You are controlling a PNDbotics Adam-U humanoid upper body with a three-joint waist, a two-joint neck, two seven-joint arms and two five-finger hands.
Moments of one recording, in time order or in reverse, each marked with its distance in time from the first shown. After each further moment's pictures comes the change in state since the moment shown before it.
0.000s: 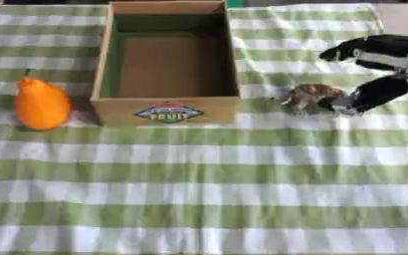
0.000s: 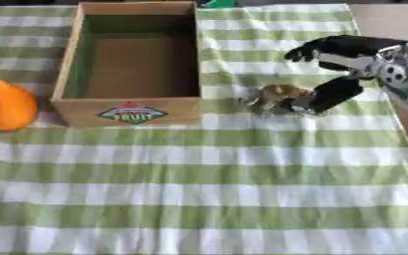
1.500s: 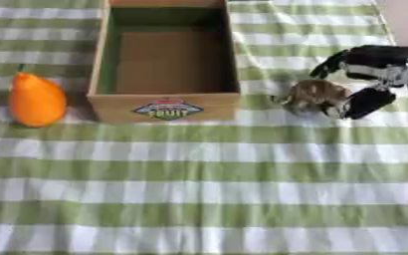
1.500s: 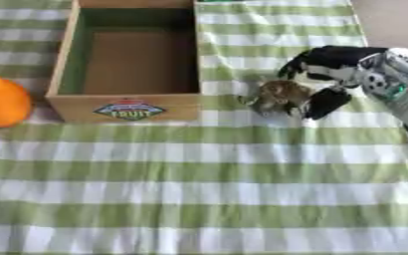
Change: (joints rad) left arm -0.002 -0.001 0.000 0.000 0.015 -0.006 0.001; right arm -0.025 0.037 0.043 0.061 0.103 -0.059 0.025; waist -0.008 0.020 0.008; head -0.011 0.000
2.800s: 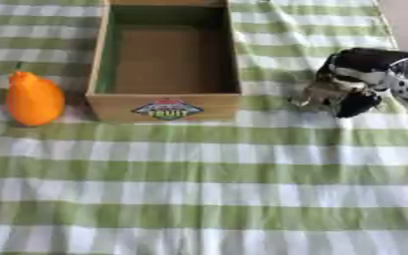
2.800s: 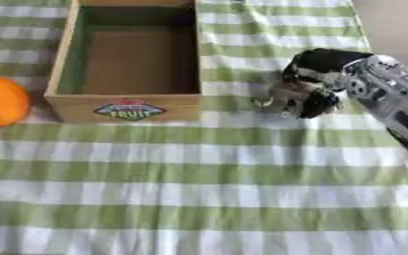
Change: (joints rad) left arm -0.002 -0.008 0.000 0.000 0.003 -0.006 0.002; right arm -0.018 0.033 0.033 0.013 0.048 0.060 -0.070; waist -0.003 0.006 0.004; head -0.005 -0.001
